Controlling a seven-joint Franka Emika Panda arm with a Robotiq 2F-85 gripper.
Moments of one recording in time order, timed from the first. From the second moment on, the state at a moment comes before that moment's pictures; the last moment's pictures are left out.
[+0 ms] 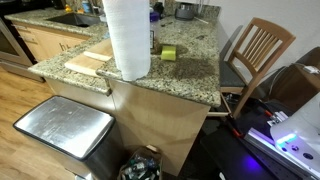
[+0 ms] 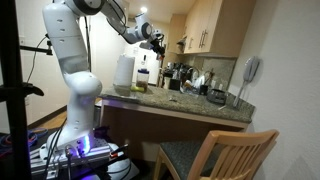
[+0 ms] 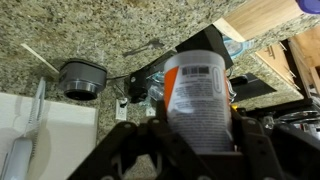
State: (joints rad) arm 0.00 -0.31 0.21 -2.15 -0.30 2.68 0.51
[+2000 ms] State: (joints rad) arm -0.05 0.07 0.24 -2.19 -1.07 2.40 1.65
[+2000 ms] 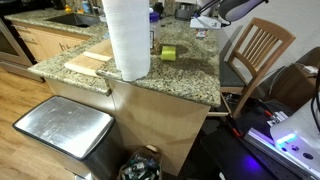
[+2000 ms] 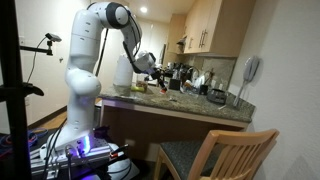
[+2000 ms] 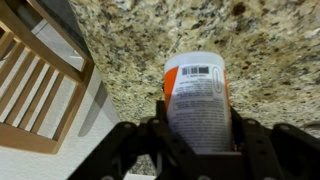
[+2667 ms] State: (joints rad) arm 0.05 0.07 0.14 -2.18 -1.23 2.39 1.90
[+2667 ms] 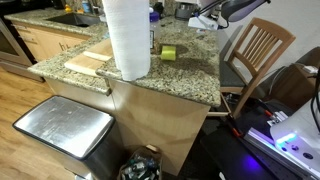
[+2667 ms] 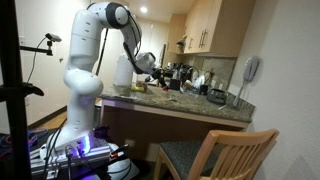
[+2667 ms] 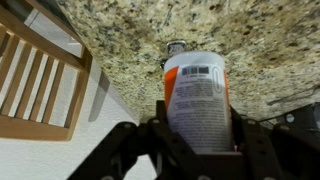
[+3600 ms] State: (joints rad) arm 0.07 0.07 0.14 -2.18 -1.25 2.35 1.96
